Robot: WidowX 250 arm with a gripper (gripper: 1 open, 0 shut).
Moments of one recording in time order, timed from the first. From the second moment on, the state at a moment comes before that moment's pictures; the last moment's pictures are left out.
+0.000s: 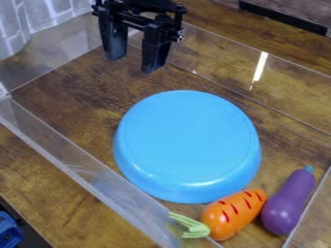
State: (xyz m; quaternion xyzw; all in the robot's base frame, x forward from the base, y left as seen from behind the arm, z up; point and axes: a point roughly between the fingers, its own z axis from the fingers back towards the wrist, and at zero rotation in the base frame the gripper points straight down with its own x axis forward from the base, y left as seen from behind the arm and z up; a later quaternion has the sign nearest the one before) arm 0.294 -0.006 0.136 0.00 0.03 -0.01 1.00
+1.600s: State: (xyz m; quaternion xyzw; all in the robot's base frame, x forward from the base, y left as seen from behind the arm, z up) arm 0.255 -0.148 0.019 0.03 0.03 -0.04 1.00
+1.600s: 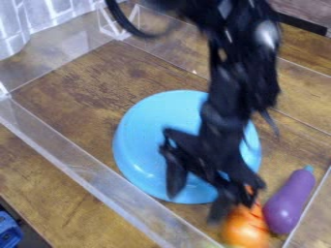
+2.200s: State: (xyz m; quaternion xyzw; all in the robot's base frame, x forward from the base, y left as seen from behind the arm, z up) arm 0.257 -0.179 0.020 0.03 0.04 -0.14 0.99
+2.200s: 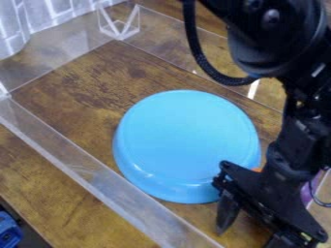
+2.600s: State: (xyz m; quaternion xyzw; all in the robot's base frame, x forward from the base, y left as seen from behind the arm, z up) arm 0.259 -0.177 0.020 0.02 0.04 -0.15 0.99
